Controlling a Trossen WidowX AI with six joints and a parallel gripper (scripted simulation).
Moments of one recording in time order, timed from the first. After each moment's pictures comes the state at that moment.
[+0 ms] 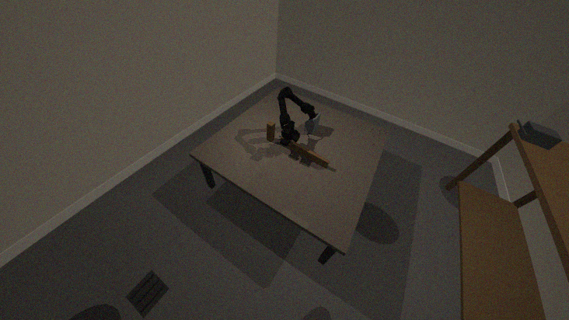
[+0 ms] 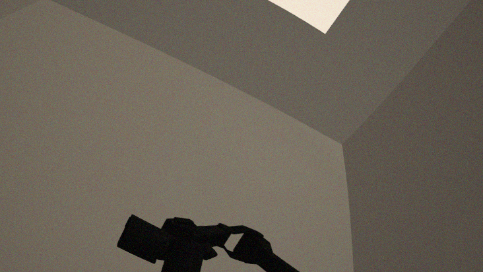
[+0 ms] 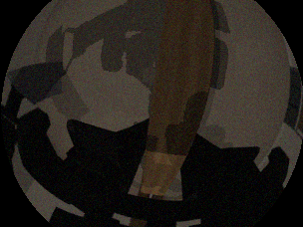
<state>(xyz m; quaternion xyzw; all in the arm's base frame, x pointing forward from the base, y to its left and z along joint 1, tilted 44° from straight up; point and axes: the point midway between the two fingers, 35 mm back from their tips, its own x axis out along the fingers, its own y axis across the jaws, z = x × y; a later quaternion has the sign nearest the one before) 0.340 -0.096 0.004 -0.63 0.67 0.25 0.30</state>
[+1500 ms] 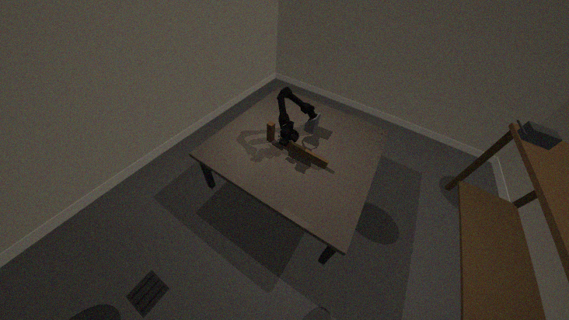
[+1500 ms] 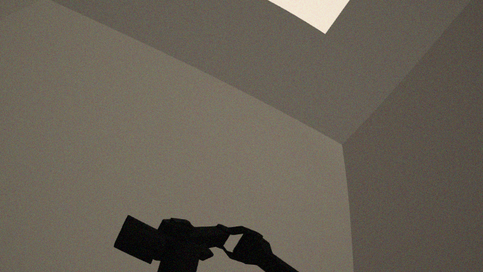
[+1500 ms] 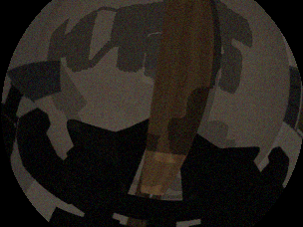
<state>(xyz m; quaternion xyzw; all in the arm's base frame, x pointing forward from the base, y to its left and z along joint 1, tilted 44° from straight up) 0.345 -0.100 0.007 -0.63 0.67 0.25 0.30</state>
